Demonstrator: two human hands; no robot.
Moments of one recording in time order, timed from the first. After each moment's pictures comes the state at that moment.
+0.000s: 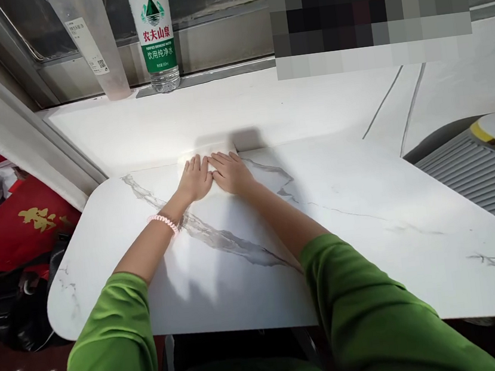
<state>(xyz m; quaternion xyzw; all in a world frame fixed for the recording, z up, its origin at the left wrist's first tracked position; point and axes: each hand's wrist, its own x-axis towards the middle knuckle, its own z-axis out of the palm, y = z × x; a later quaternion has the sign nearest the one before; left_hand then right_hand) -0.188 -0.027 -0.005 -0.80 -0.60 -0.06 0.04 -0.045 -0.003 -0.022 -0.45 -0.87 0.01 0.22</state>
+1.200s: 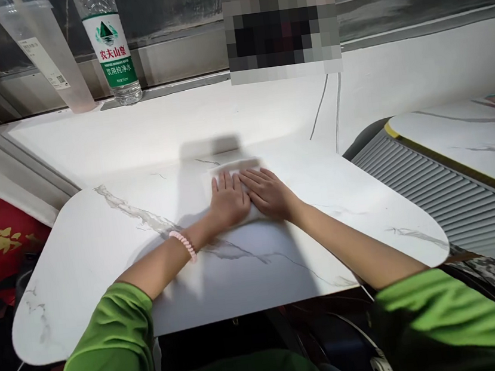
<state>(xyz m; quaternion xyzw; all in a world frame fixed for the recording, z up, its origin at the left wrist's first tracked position) -0.045 -0.097 -0.001 -0.83 -0.55 -0.08 -0.02 0.104 -0.082 -0.017 -0.47 -0.87 -0.05 0.14</state>
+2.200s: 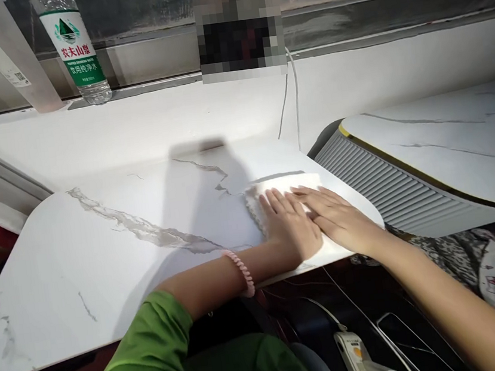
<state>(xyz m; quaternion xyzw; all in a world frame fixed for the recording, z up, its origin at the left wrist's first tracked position) 0.100 -0.196 0.005 -0.86 -0.51 -0.05 0.02 0.254 -0.191 -0.016 -0.54 -0.83 0.01 0.14</state>
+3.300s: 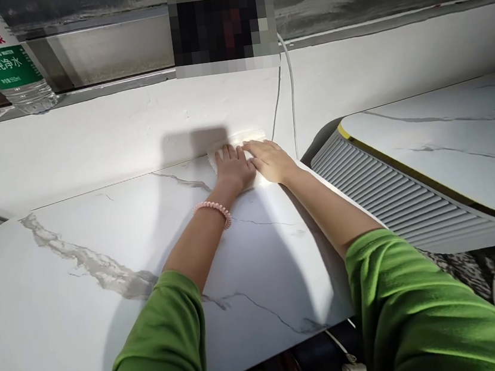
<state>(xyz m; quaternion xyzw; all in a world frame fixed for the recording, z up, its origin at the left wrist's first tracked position) 0.102 0.024 0.005 -0.83 -0.55 -0.03 -0.06 0.238 0.031 -0.020 -0.57 -0.80 -0.01 0.17</state>
